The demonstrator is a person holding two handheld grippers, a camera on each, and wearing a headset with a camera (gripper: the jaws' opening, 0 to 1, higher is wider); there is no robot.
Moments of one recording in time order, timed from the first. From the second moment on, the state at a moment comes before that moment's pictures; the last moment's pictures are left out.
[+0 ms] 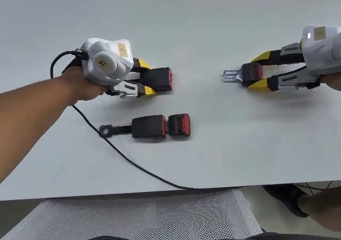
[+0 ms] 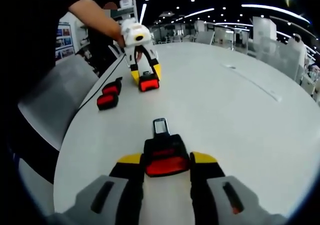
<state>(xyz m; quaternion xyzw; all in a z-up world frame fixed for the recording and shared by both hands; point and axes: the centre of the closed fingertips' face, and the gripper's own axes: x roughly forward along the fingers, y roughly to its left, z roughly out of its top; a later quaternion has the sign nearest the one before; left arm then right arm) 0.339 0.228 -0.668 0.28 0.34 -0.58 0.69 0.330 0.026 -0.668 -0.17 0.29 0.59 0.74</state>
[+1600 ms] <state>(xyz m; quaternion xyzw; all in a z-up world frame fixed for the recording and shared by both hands) 0.336 0.230 -0.671 0.29 0.33 -0.59 0.68 0.318 0.150 -0.665 -0.14 0.24 0.62 0.73</state>
